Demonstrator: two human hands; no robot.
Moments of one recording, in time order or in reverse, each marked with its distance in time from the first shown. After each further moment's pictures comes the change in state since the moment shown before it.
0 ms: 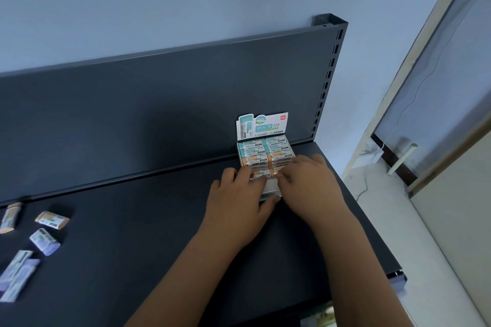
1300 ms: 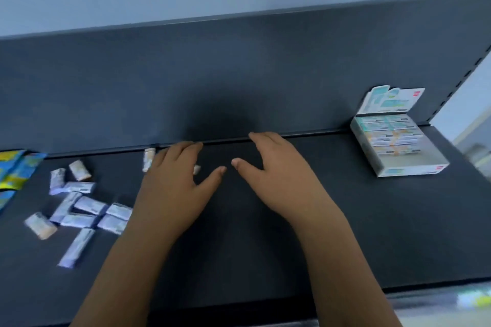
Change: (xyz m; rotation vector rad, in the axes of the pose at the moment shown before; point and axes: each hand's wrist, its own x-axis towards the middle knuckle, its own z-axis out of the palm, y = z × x) left_hand -0.161 -0.262 -0.077 -0.186 0.169 -0.379; right_hand -0.045 -0.279 0.038 0.434 -0.105 -0.251
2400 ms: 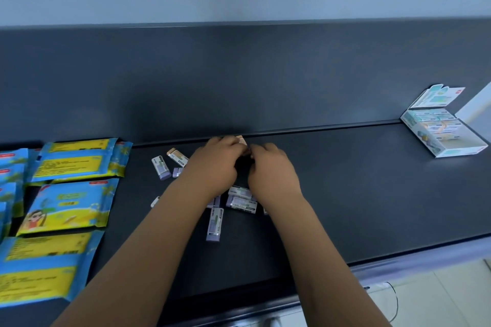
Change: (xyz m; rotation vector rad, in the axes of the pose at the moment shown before) left_hand 0.036 -0.178 -0.040 0.028 -0.340 0.337; right_hand 0.028 -0.154 0.179 -0.261 0.038 0.212
